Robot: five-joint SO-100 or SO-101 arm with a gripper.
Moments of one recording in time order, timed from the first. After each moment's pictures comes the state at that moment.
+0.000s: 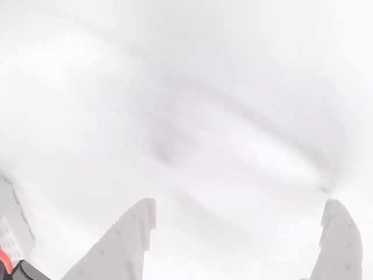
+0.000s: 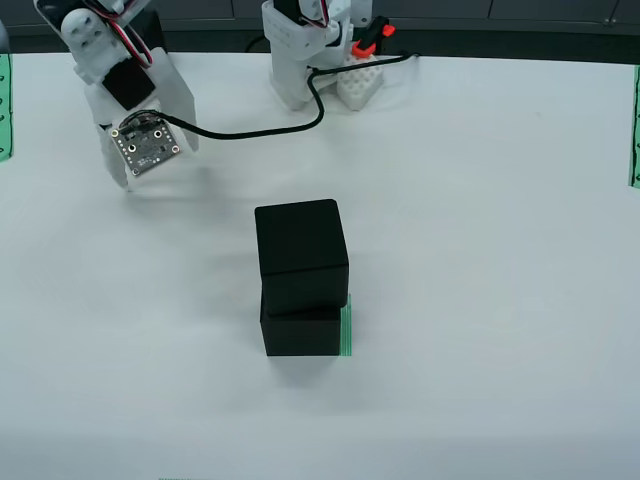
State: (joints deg) arm 45.9 82.3 102.5 89.6 11.6
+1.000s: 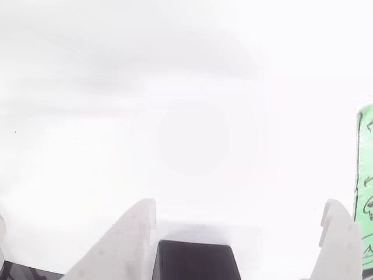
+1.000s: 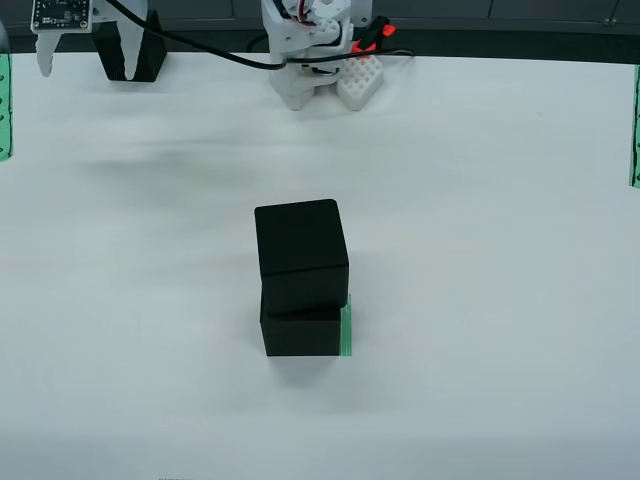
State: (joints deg) arm 68.6 103.3 102.7 89.6 11.3
